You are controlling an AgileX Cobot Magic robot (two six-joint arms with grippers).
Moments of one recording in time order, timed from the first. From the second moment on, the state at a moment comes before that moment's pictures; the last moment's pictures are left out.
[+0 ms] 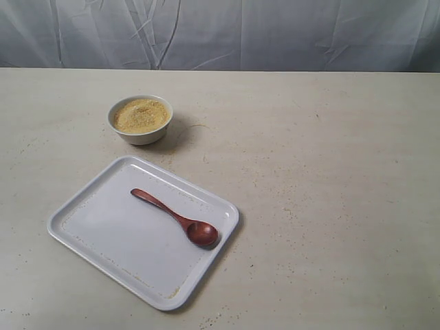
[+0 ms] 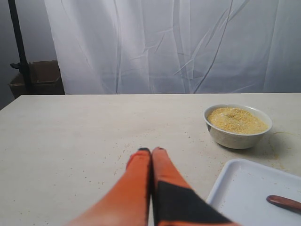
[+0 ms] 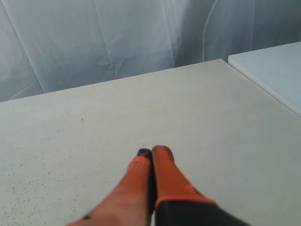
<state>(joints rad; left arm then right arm) -0.02 0.00 0.00 0.00 0.19 0.01 -0.13 0.02 -0.18 -0.08 0.50 0.14</state>
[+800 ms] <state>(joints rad) -0.02 0.00 0.00 0.00 0.19 0.01 -0.13 0.01 -0.06 -0.07 0.43 0.14</state>
